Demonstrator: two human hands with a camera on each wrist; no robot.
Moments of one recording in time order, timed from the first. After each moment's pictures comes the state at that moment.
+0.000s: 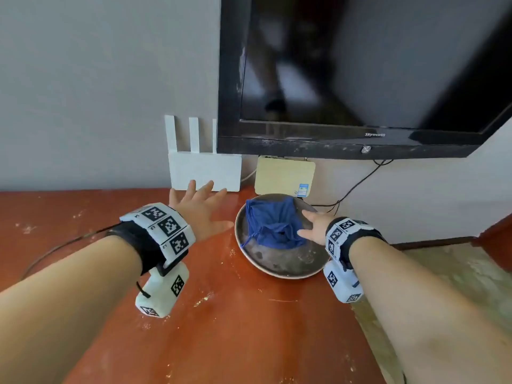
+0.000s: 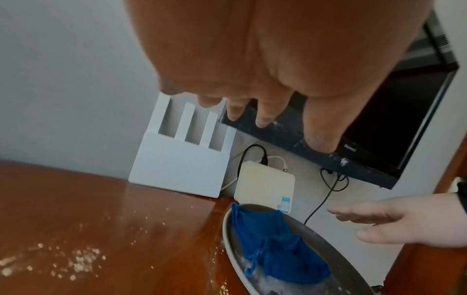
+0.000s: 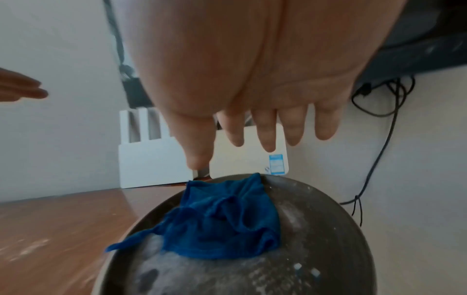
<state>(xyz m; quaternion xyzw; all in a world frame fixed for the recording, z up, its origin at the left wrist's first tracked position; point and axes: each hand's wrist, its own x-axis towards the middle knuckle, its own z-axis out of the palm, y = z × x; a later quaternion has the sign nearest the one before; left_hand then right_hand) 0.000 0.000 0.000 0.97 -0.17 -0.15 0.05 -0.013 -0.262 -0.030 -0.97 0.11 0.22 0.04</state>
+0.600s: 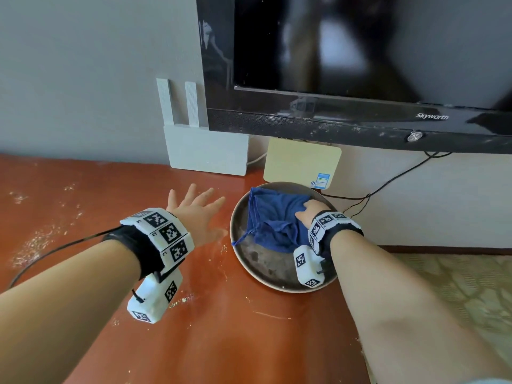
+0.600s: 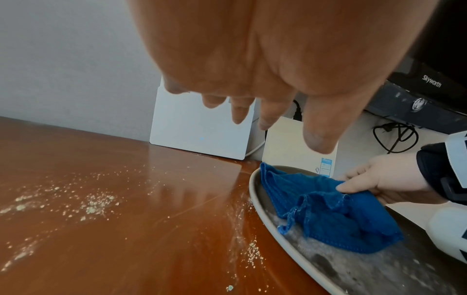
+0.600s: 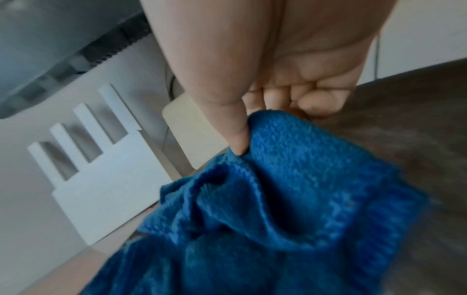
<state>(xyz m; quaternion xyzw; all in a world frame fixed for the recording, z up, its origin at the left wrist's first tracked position) 0.037 -0.046 -0.059 0.96 -0.11 -0.24 -0.04 0.085 -0.293 -0.110 -0.94 0.15 0.22 0.18</state>
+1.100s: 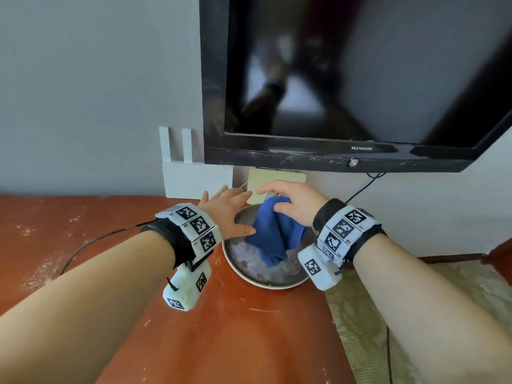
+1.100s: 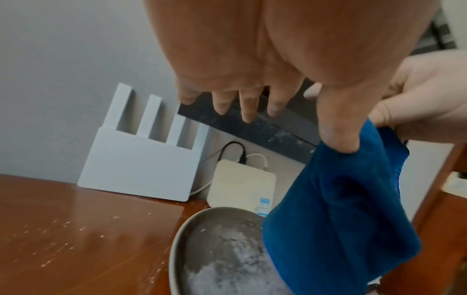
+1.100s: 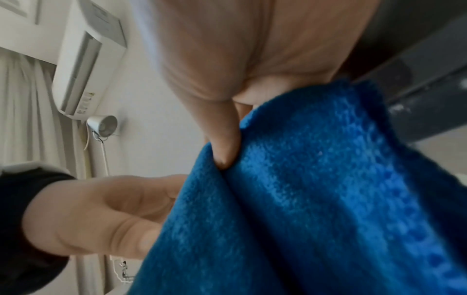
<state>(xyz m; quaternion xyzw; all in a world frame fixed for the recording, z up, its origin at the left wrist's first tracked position) -0.003 -0.076 0.022 0.96 -0.22 -0.14 0.11 -0.017 -0.257 0.050 -0.94 -0.14 0.09 0.29</state>
